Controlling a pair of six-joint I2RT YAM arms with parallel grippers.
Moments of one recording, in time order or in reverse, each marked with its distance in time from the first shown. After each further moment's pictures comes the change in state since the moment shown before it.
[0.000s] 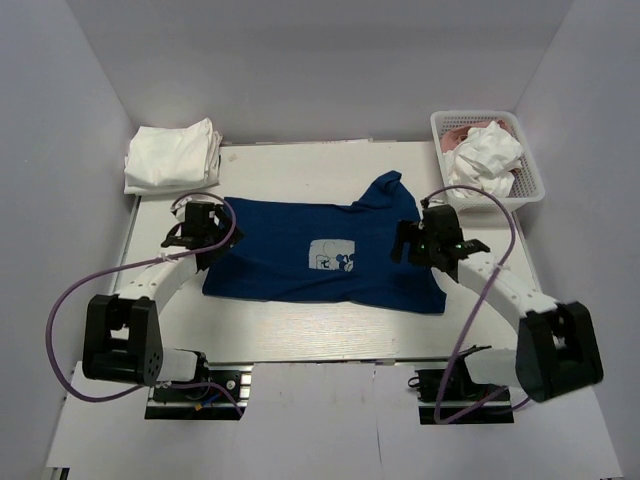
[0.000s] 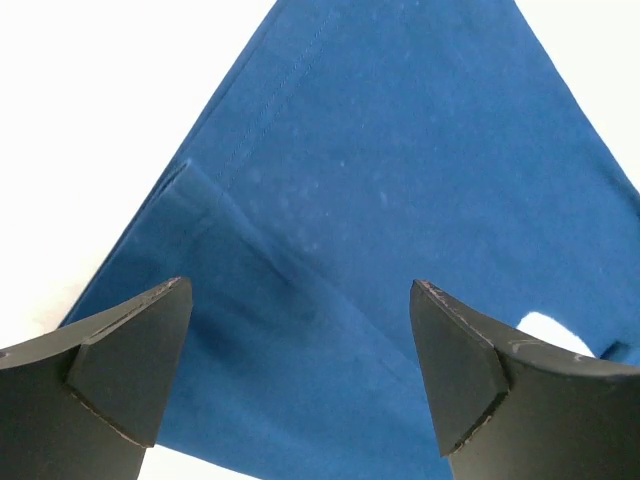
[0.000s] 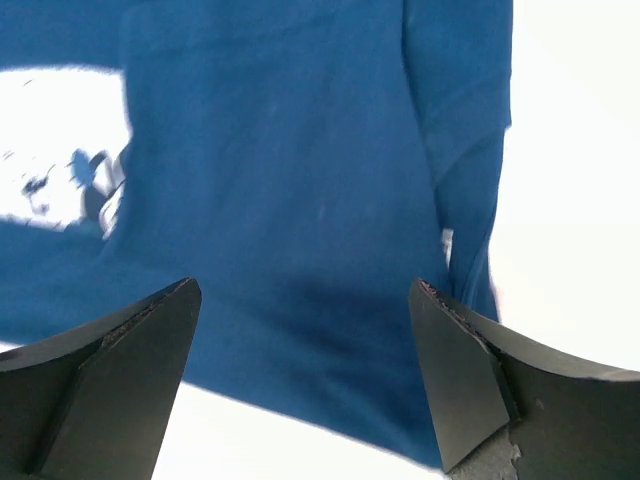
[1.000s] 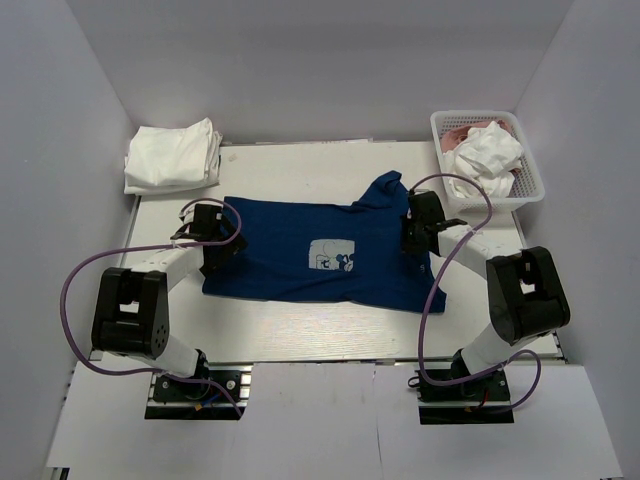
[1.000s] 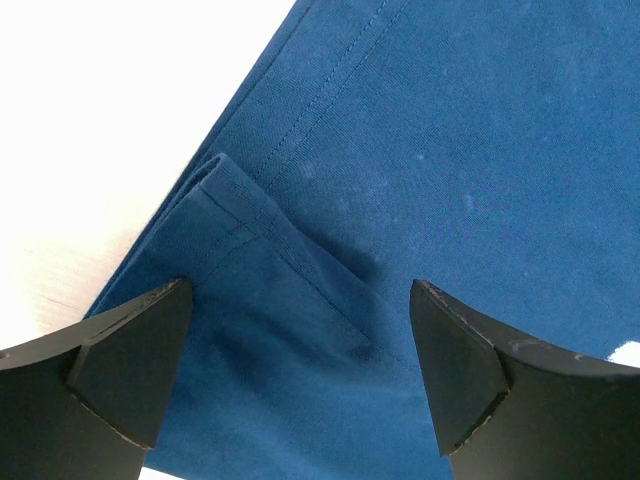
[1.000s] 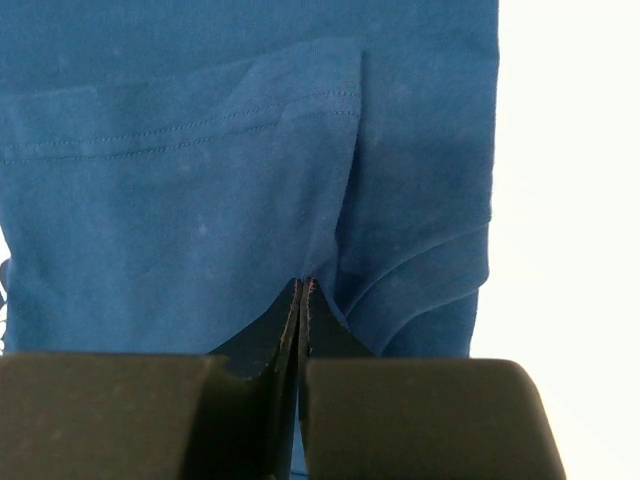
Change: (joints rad) left arm 0.000 0.171 0.022 0.000 -0.009 0.018; right arm -0.012 0.391 0.179 0.095 0.079 -0.112
